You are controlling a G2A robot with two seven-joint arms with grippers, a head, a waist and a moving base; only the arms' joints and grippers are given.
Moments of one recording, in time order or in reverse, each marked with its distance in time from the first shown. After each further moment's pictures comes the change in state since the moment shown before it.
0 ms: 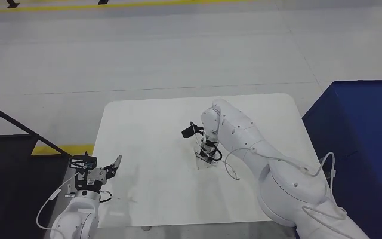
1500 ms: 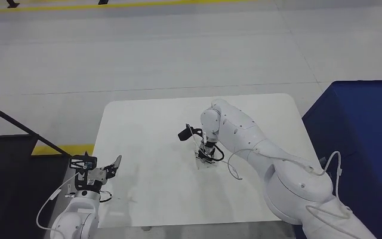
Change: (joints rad) left arm 0.000 0.000 0.000 0.000 0.000 0.000 0.000; right arm 0.006 0.052 -0.082 -0.119 0.072 -0.057 0.013
